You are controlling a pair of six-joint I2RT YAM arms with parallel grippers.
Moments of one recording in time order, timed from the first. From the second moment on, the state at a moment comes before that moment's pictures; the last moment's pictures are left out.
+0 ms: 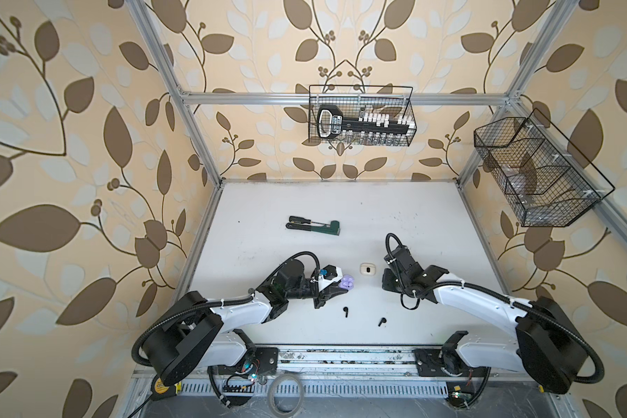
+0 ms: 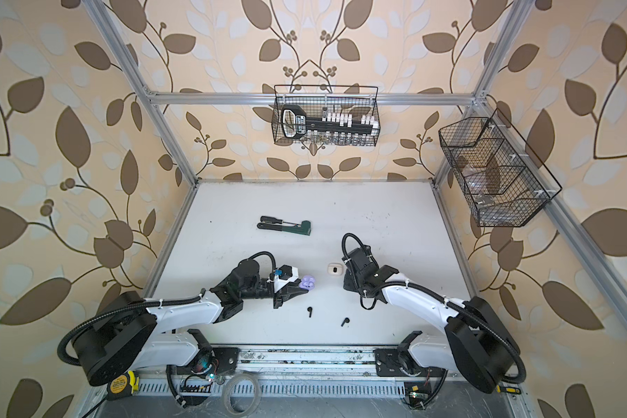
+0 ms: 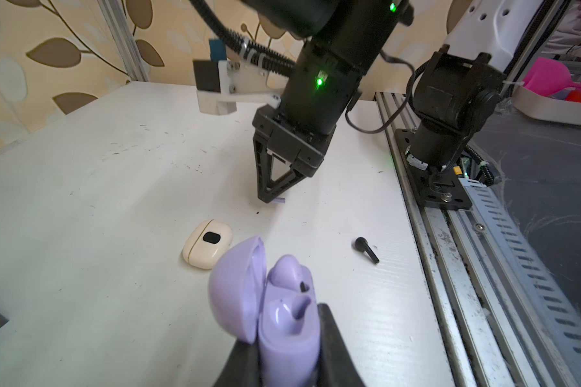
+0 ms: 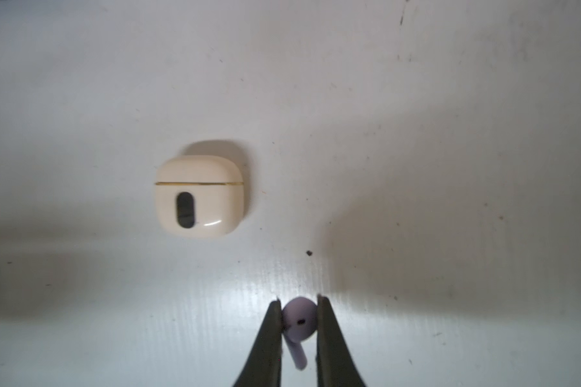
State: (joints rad) left arm -0.71 1.31 0.34 0.63 0.65 0.22; right arm 0.63 1.23 0.63 -0.44 0.19 0.83
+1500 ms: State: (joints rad) left arm -0.79 1.63 0.41 1.25 0.59 -0.20; right arm 1.12 0.97 0.62 -0.04 0.68 0.87
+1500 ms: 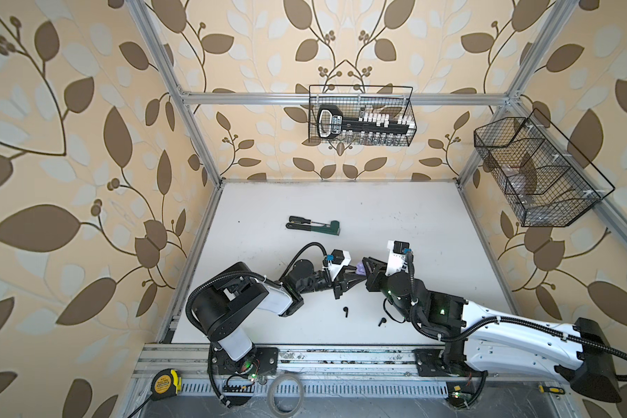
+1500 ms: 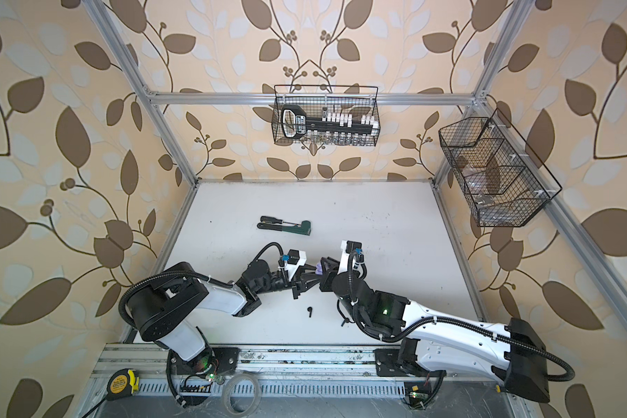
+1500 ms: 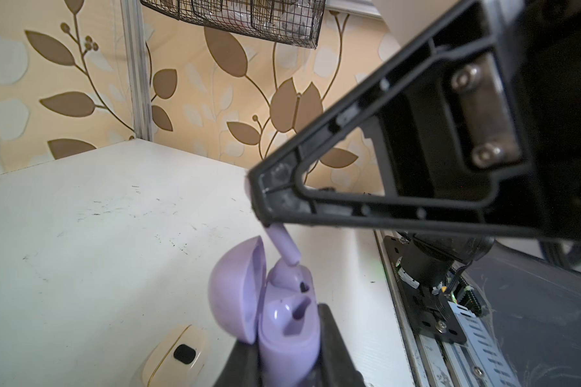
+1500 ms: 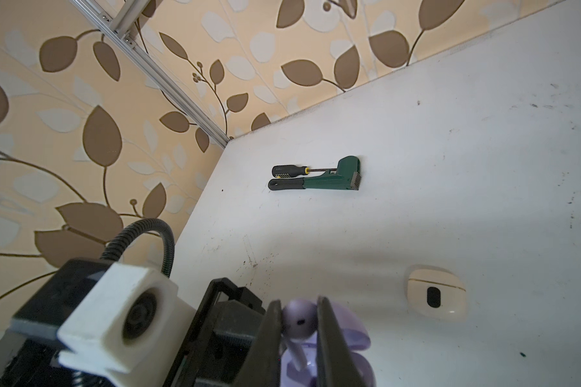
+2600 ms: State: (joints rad) left arm -0.79 1.57 0.38 1.25 0.52 -0.25; right arm 1.15 1.00 0.58 0.03 0.69 0.87
